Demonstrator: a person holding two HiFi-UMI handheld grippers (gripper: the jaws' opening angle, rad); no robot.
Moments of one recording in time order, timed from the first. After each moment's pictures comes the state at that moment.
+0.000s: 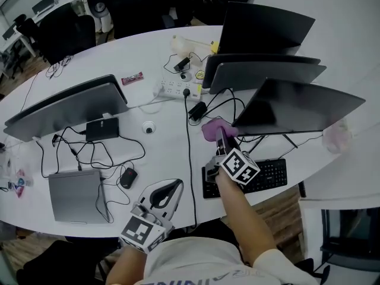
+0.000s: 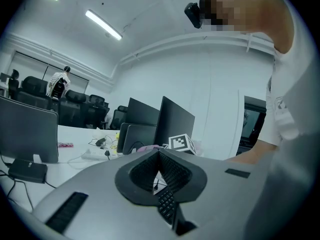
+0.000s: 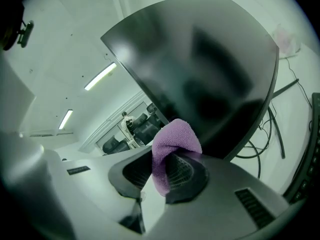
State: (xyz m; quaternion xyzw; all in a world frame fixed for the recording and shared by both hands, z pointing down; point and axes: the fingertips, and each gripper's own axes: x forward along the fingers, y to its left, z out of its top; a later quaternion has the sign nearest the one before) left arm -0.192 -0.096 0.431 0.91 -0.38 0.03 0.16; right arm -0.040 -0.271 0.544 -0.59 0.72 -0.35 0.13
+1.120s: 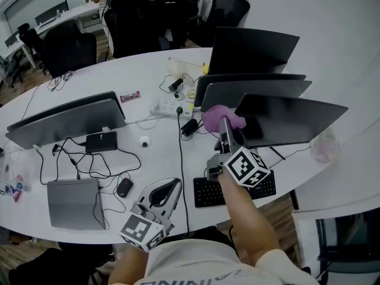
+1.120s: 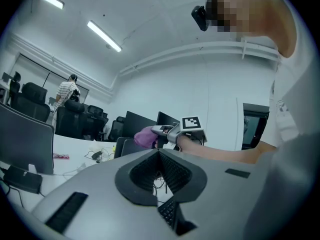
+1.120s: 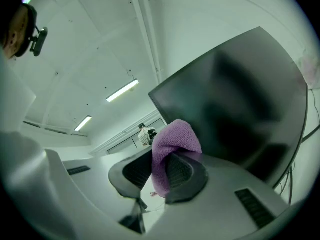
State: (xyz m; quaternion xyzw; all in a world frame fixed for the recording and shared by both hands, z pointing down) left arm -0.181 -0.104 0.386 0.91 -0.39 -0.02 0.13; right arm -0.036 -0.274 0.369 -0.56 0.77 -0.23 0.19
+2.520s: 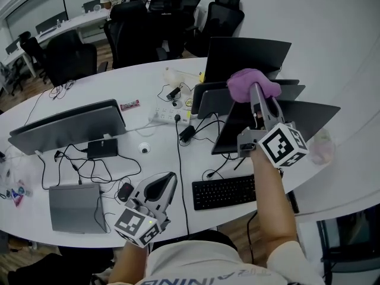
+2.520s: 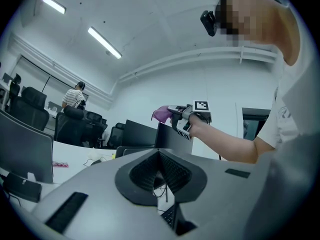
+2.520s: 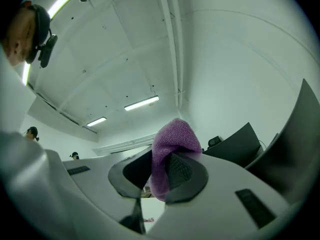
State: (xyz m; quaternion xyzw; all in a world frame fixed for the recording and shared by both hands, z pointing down) left arm -0.189 -0.110 0.354 0.91 -0.39 -0.05 0.11; right arm 0.015 -0.271 0.195 -0.55 0.81 -0.06 0.20
